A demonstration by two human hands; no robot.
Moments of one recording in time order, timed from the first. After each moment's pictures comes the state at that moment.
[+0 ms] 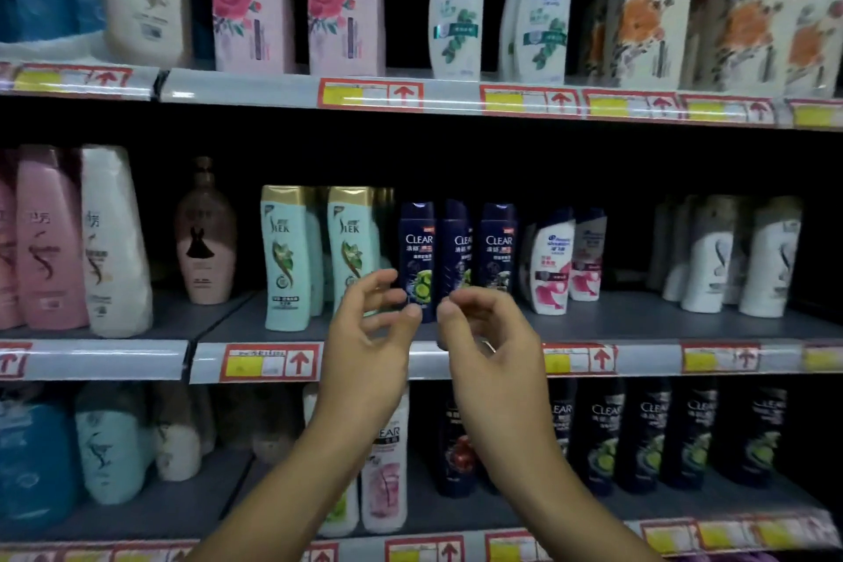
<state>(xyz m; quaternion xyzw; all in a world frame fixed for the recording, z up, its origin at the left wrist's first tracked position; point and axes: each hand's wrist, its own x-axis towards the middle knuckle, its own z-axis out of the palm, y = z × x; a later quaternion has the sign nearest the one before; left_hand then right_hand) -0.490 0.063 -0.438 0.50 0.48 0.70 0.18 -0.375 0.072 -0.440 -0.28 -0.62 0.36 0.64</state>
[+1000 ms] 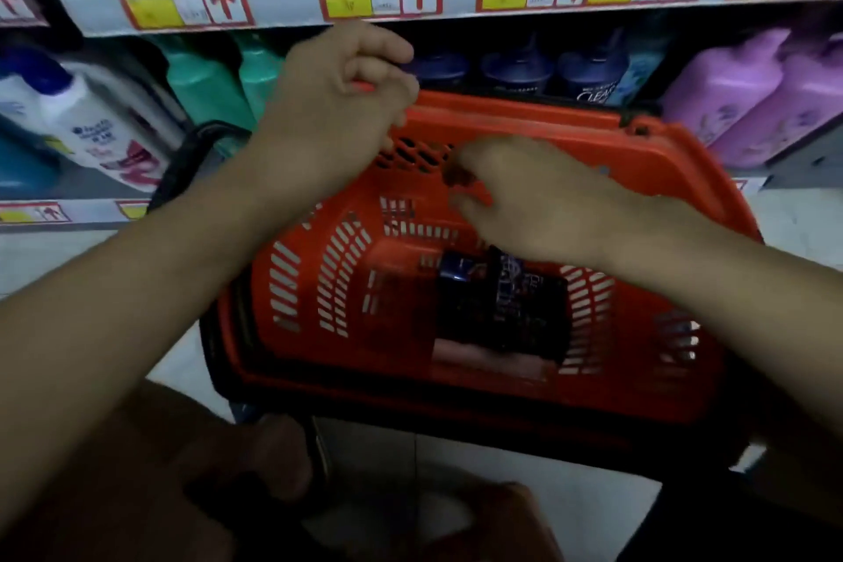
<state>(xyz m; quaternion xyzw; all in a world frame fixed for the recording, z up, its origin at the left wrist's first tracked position) -0.447 0.033 -0.739 0.53 0.65 0.44 0.32 -0.271 0.062 -0.754 -0.40 -0.90 0.15 -0.02</state>
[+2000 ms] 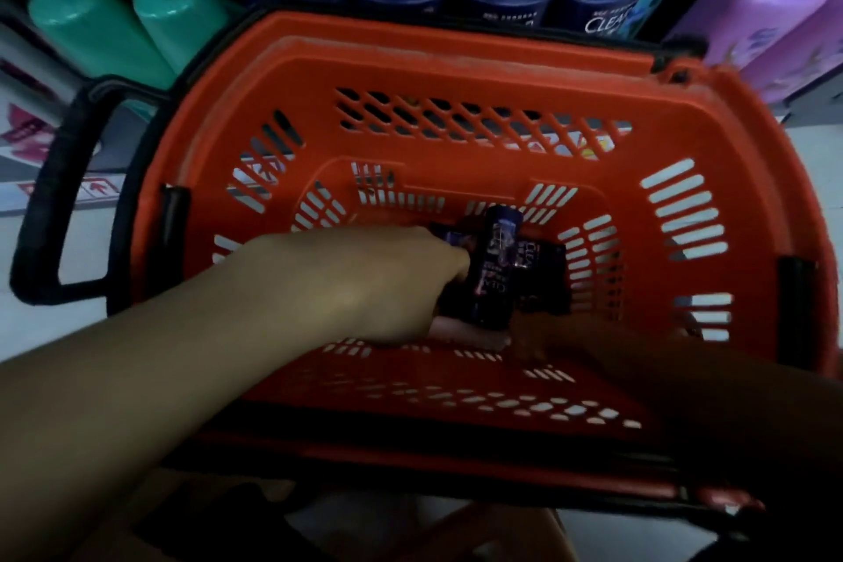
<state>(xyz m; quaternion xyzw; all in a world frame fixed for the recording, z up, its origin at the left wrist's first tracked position) -0.405 0.021 -0.802 0.76 0.47 -0.22 0.39 -0.186 0.027 -1.023 -0.48 -0.66 0.38 -0.44</state>
